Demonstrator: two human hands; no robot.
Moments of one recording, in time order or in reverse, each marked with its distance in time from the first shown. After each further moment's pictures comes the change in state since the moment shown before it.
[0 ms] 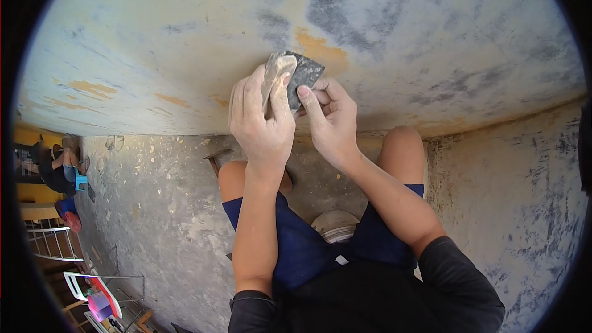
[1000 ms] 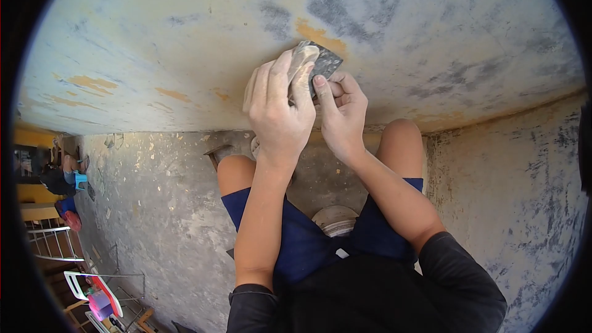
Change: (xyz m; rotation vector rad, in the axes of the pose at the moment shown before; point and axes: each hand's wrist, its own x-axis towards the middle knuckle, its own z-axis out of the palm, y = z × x) left_hand 0.002 0.019 0.008 -0.061 -0.081 -0.001; right_hand -0.003 -0.003 -0.005 -0.006 0.119 -0.043
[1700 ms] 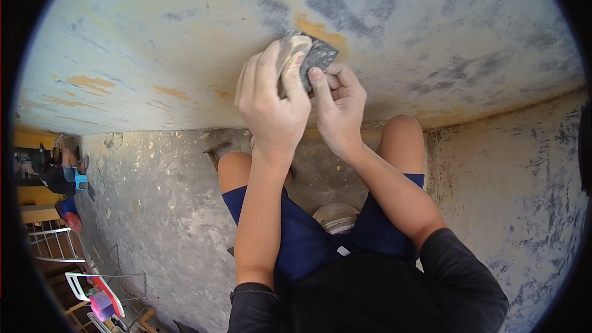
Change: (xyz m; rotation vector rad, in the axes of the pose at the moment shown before) left_hand 0.007 0.001 -0.002 0.010 0.064 -0.088; right_hand 0.001 -0.002 0.006 -0.009 -0.019 -0.020
